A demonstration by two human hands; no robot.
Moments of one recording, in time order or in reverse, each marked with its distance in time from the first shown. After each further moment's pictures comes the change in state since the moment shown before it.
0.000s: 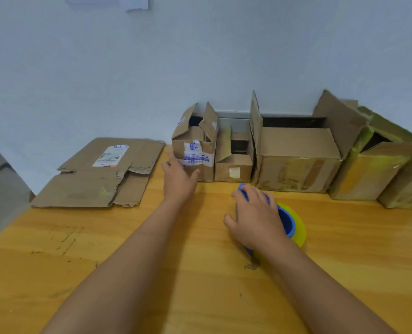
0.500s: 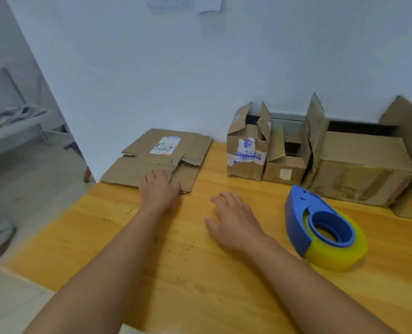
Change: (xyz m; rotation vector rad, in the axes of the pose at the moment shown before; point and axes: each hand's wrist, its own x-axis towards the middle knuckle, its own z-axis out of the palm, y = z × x) left_hand -0.013 -0.119 -0.133 0.517 0.065 -0.162; right_hand 0.009 -0.117 0.047 0.162 -0.193 -0.320
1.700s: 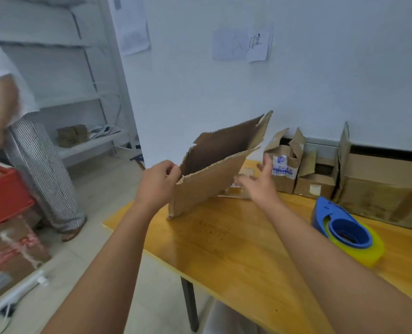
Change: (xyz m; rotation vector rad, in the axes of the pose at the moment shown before) left_hand -0.141 -0.018 -0.191 -0.271 0.308 0.121; right_hand 0.003 -0.052 -0.062 1.038 0.295 0.021
